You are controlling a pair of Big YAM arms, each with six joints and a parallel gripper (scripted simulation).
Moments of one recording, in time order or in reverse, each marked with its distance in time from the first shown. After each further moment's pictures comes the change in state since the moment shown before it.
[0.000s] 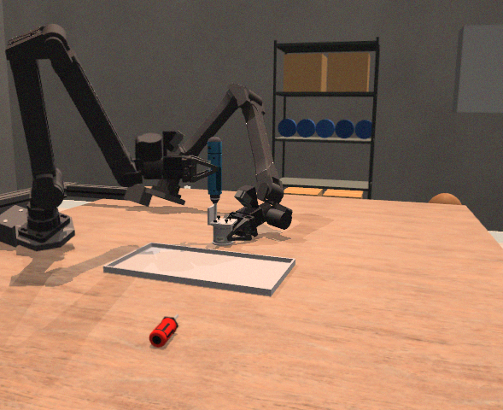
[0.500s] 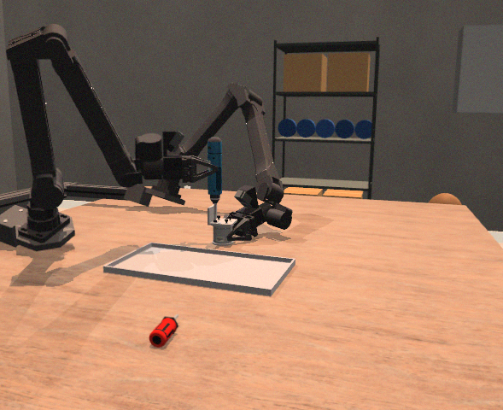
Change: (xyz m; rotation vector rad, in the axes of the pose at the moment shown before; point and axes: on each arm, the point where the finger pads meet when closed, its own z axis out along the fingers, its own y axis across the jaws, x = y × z) left arm 0.000 0.000 0.000 0.000 0.000 0.000; right arm 0.000 0.000 0.000 0.000 -0.003 0.001
